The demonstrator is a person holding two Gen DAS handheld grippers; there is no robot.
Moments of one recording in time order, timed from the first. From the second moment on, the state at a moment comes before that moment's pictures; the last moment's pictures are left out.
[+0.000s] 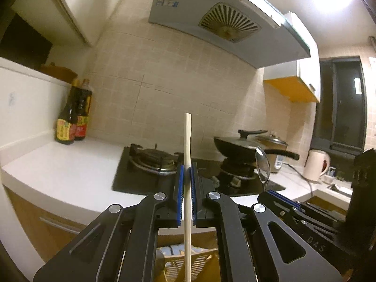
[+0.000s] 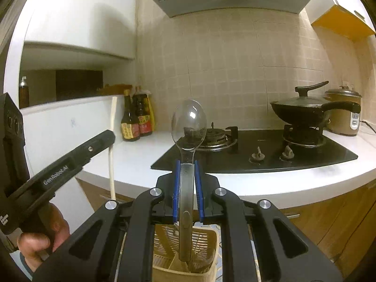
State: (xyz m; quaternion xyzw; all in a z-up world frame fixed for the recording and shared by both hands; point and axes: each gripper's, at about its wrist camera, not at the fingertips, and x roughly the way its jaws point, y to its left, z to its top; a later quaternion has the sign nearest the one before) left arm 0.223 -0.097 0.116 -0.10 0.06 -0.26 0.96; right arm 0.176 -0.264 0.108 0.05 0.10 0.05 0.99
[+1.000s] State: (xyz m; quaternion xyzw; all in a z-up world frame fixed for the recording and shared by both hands) left arm 0.194 -0.041 0.089 -0.10 0.14 -0.31 0.94; right arm 0.124 -0.272 0.076 0.06 0.17 0.08 0.98
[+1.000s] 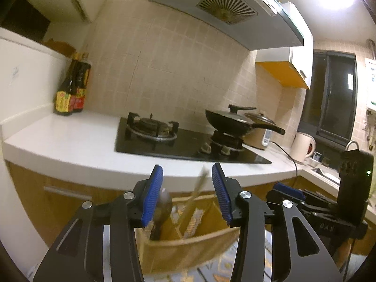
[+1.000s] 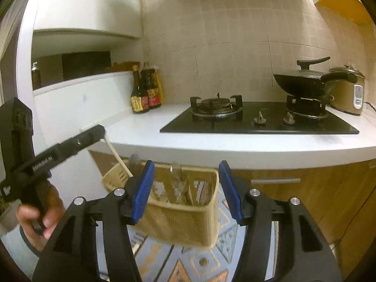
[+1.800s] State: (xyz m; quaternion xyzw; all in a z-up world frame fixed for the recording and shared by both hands) left arm 0.135 0.000 0.009 0.07 0.40 -0.37 0.84; right arm 0.080 -0.182 -0.013 0.04 0.47 0.16 0.87
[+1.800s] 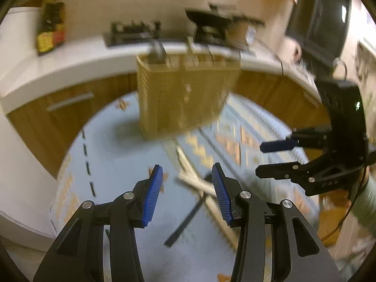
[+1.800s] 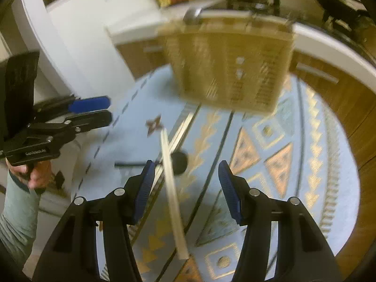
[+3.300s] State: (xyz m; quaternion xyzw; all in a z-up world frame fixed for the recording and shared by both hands) left arm 0.140 -0.083 -0.072 0.28 0.51 -0.36 0.73; right arm 0.074 -0.152 -0.063 0.03 0.51 0.15 0.85
